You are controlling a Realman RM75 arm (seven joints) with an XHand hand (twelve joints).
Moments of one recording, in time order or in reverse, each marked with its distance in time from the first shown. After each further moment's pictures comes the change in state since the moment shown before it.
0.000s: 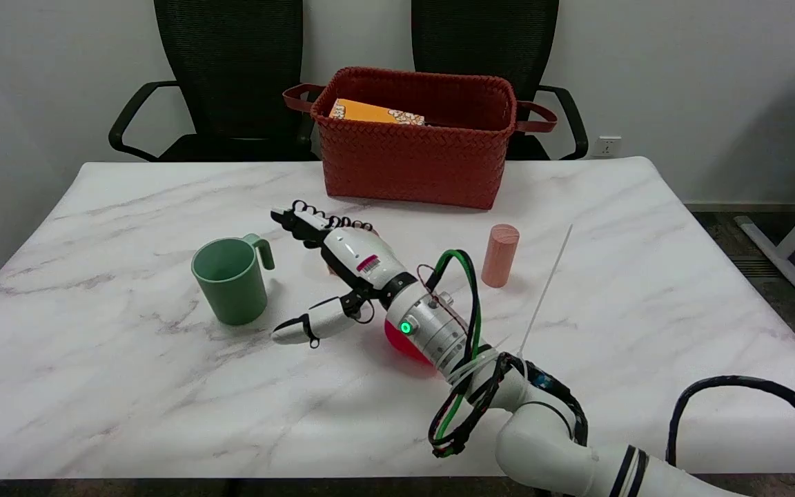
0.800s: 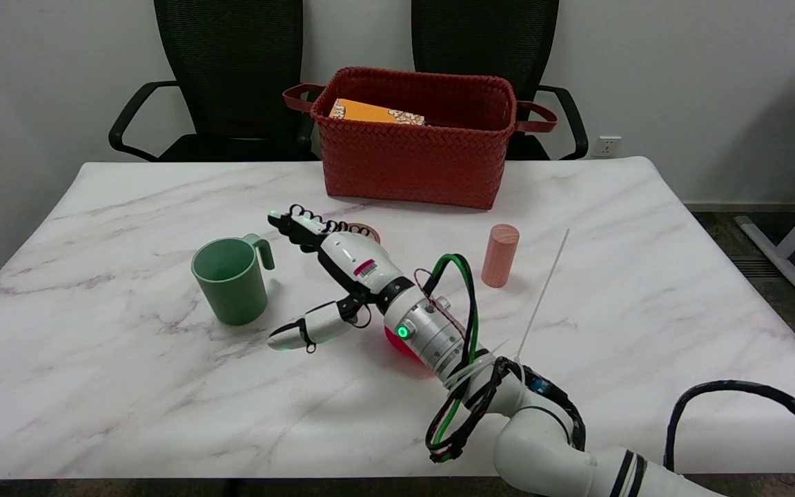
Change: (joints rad) arm -0.010 -0.013 -0.002 0.002 0.002 -0.005 0.000
